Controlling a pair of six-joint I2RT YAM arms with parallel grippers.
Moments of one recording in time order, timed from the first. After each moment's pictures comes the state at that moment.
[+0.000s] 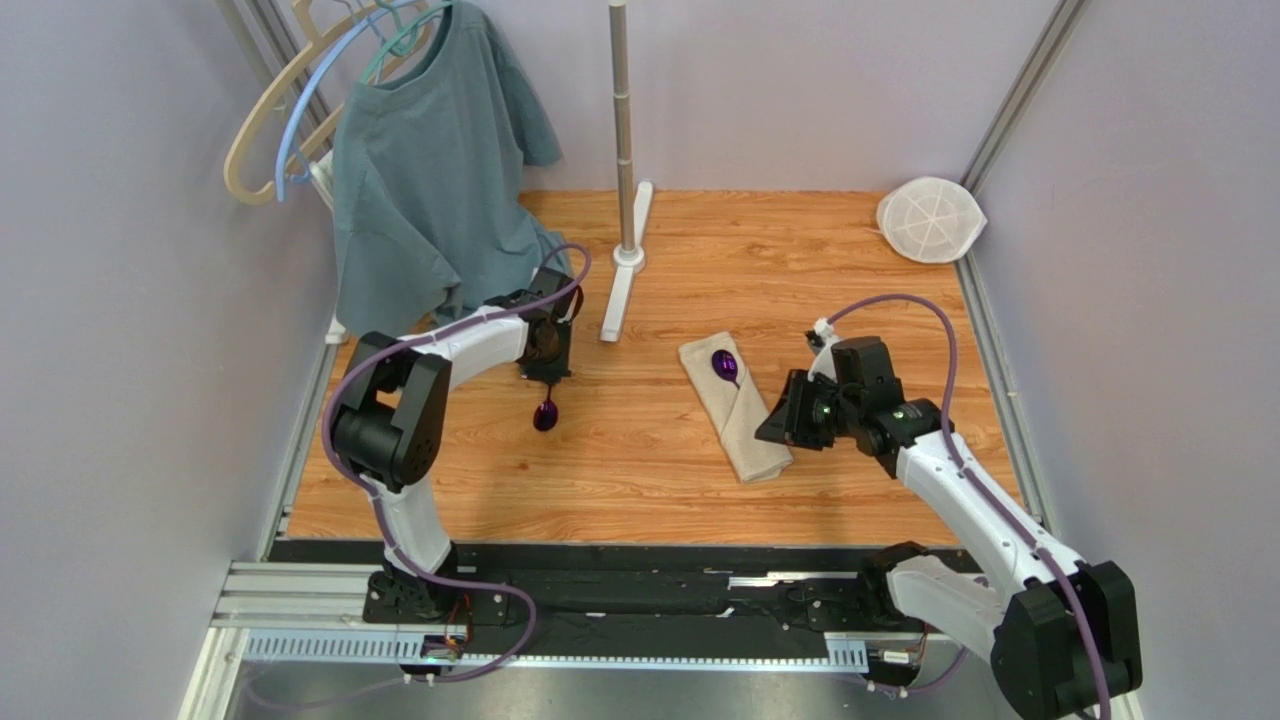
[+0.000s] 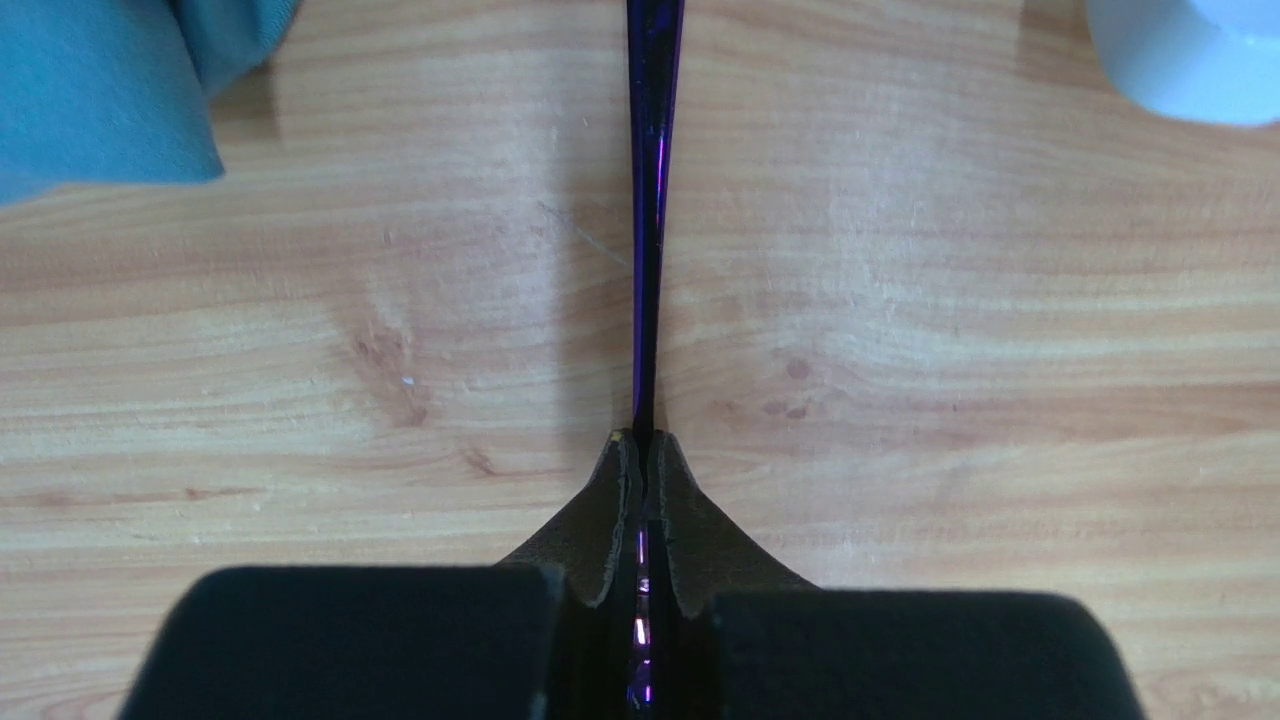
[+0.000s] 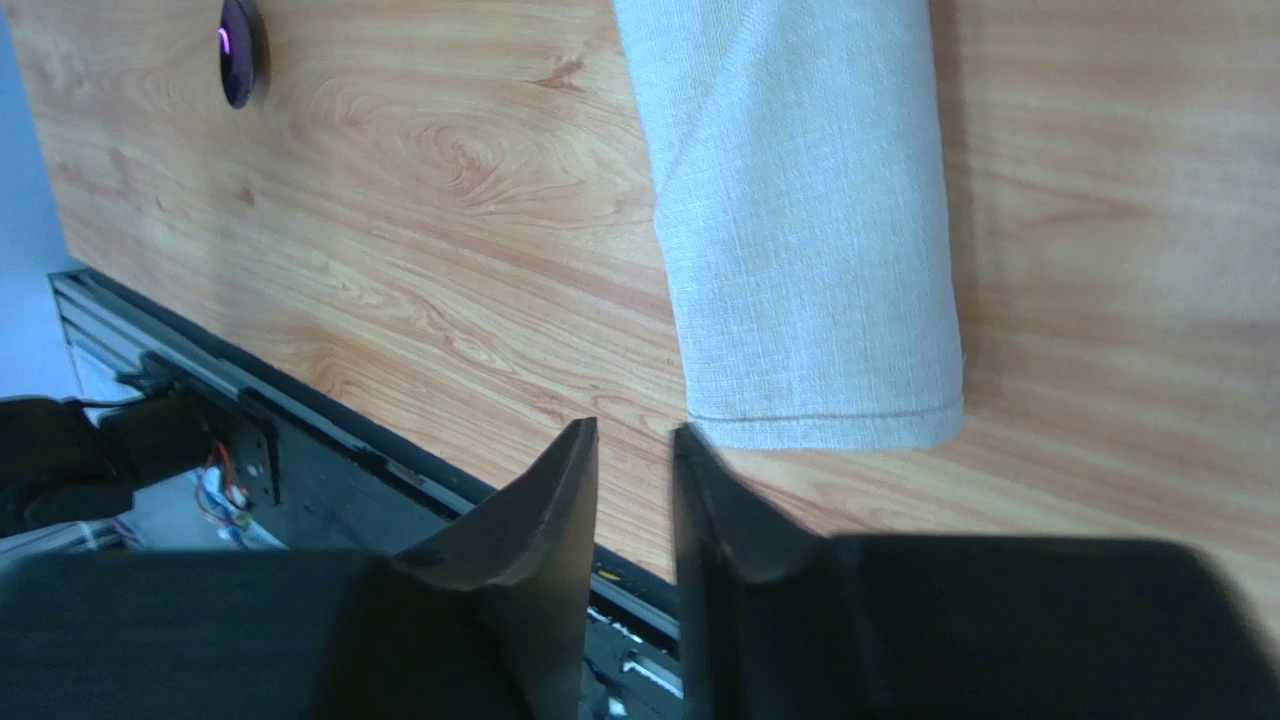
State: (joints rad) left arm -0.42 1.82 1.16 -0.50 -0.16 -0.31; right arm 0.32 1.00 0.64 -0.49 -0.37 0.50
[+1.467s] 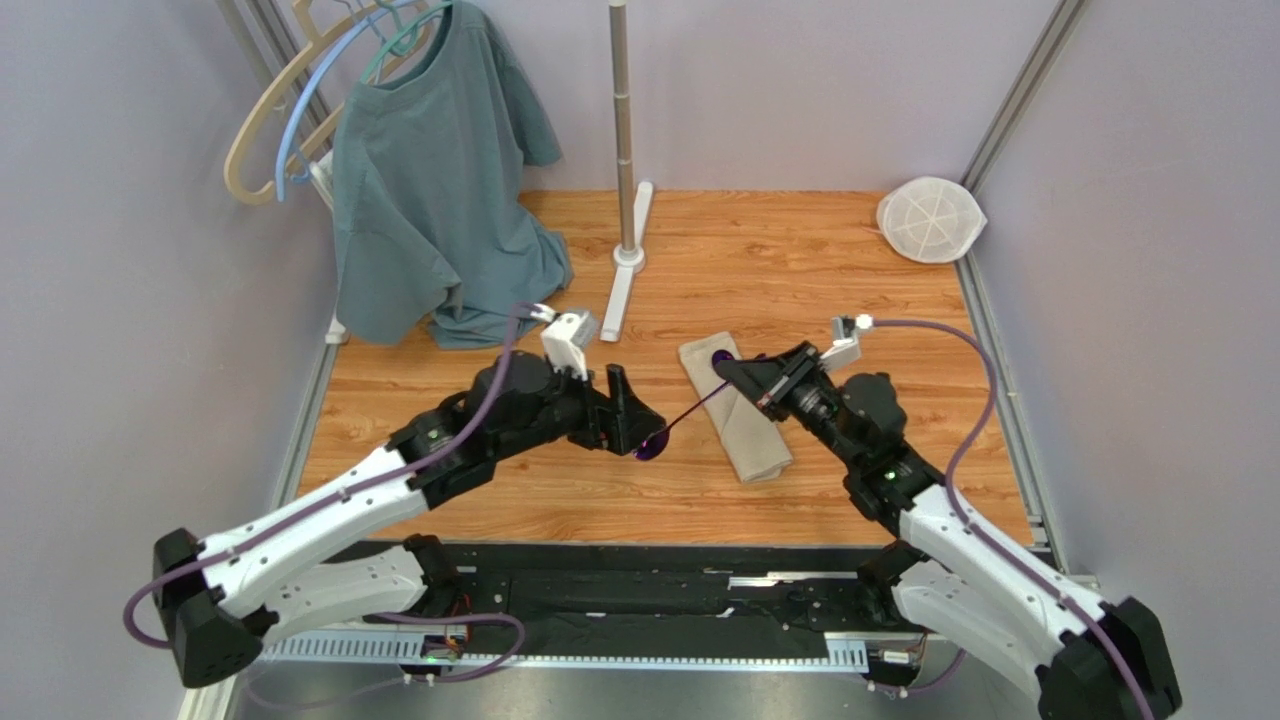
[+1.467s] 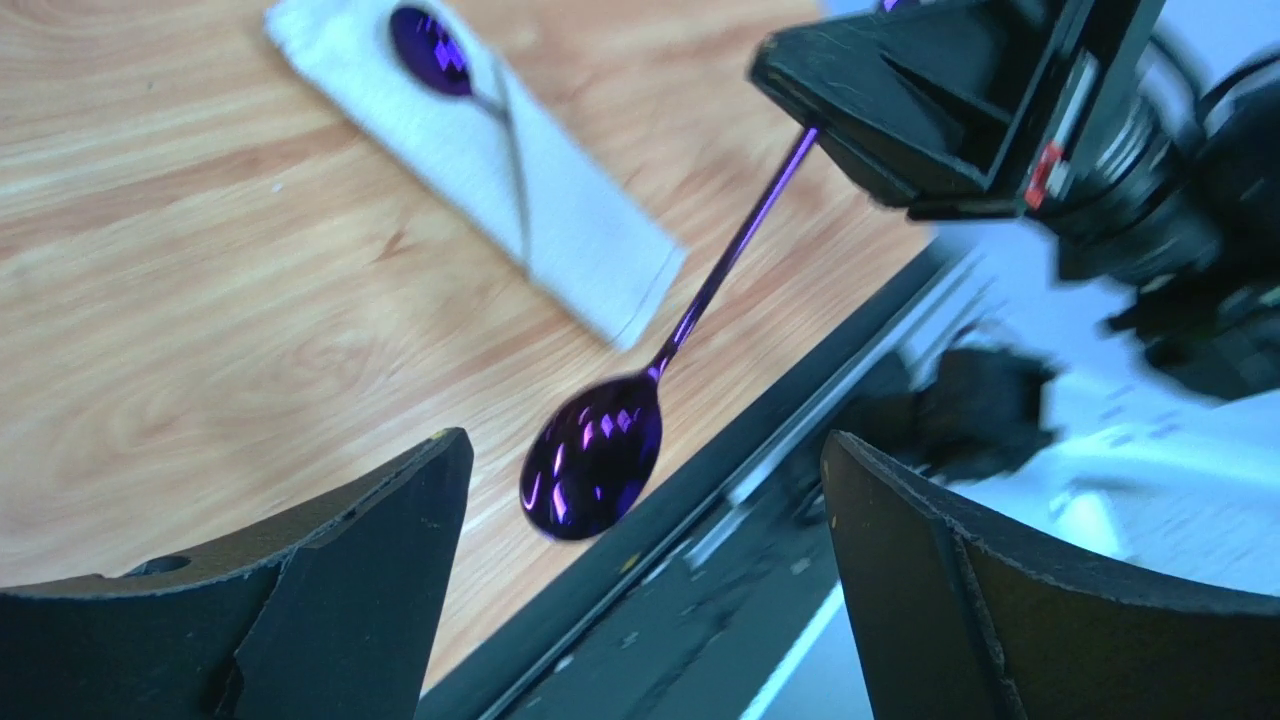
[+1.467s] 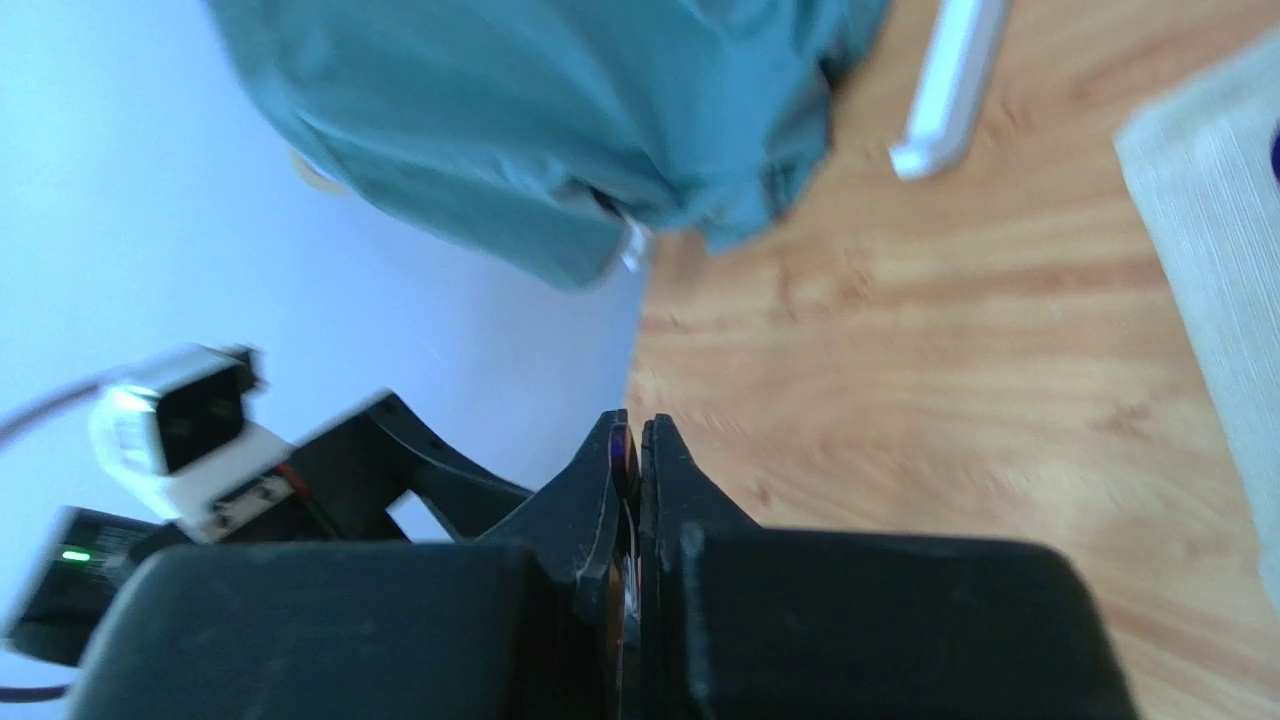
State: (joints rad) left arm -0.92 0.96 0.83 -0.26 0.03 -0.64; right arm 0.56 0.83 0.42 0.33 -0.13 1.17
